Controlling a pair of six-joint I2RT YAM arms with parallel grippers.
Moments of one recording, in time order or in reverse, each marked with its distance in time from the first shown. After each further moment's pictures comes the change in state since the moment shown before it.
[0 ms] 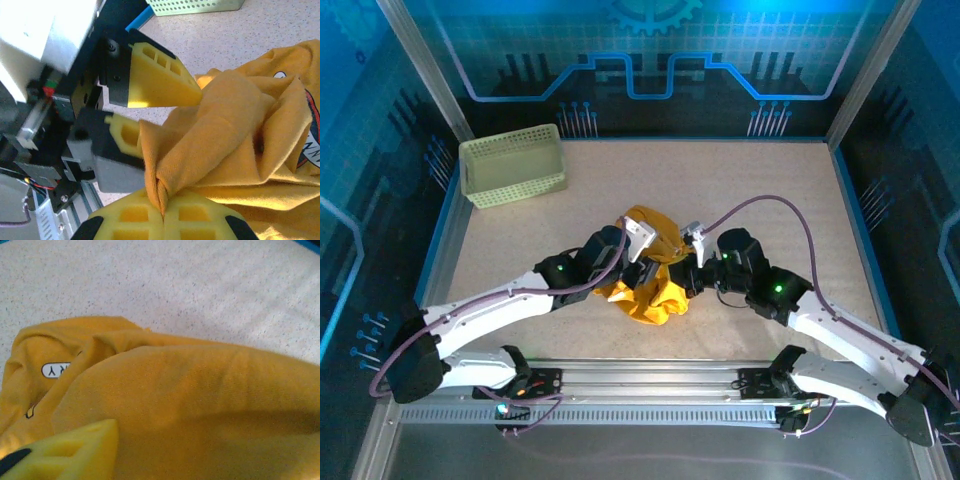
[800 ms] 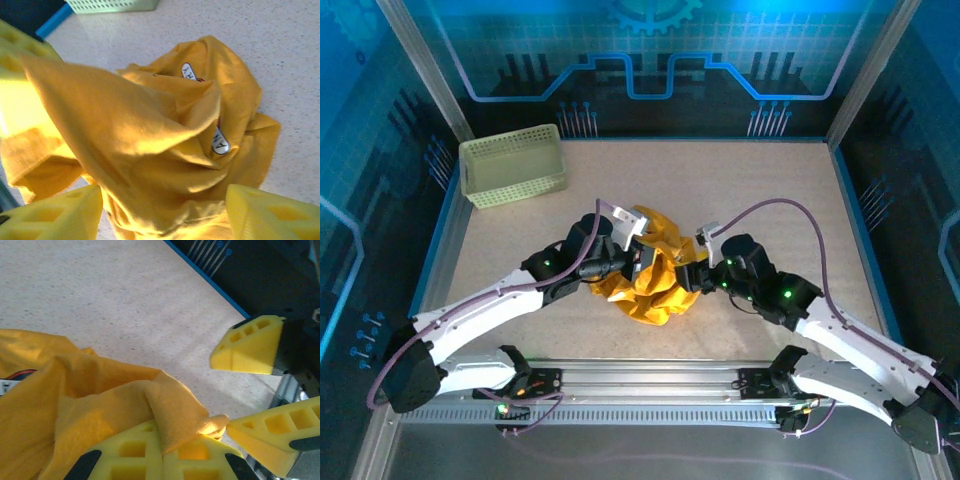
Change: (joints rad) left arm 0.097 -0.044 -0.011 0.100 0.332 -0.197; right arm 0.011 -0.063 0.000 -0.139 0.284 0.007
